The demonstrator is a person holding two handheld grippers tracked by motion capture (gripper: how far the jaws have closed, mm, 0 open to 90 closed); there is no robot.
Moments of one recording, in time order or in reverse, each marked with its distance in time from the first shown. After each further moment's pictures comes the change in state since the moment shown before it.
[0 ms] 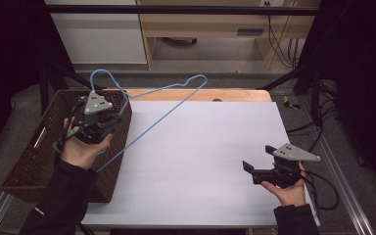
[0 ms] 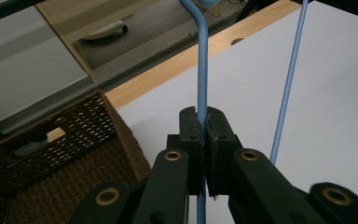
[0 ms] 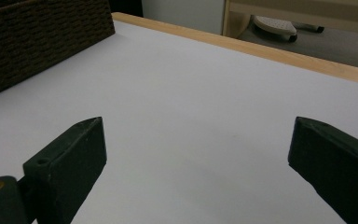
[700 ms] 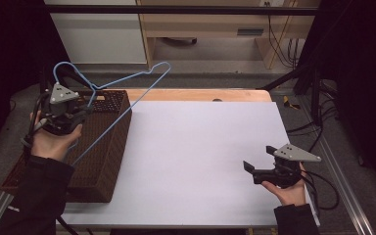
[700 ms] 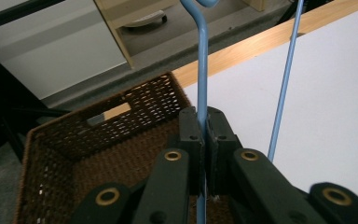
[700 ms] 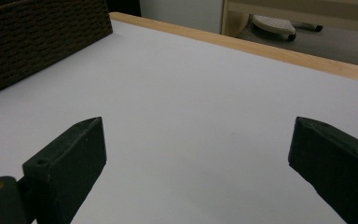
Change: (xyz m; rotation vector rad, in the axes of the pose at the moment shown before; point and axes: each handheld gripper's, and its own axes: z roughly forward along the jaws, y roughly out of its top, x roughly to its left) left arm 0.063 -0.020 -0.014 0.007 0.145 -0.095; right arm -0.003 -0.003 0.000 0.001 -0.002 0.006
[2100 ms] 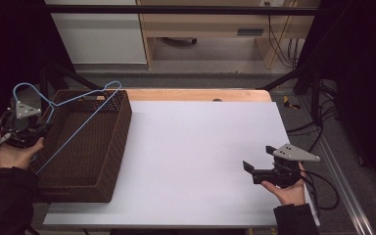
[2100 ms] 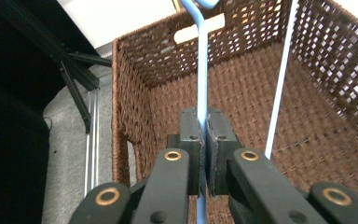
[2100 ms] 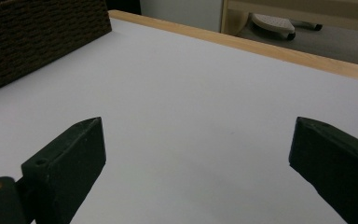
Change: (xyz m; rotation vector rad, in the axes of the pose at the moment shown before) left arm 0.086 -0.089 0.016 0.164 0.166 -0.028; right arm 0.000 0.000 0.002 0.005 -0.003 -0.008
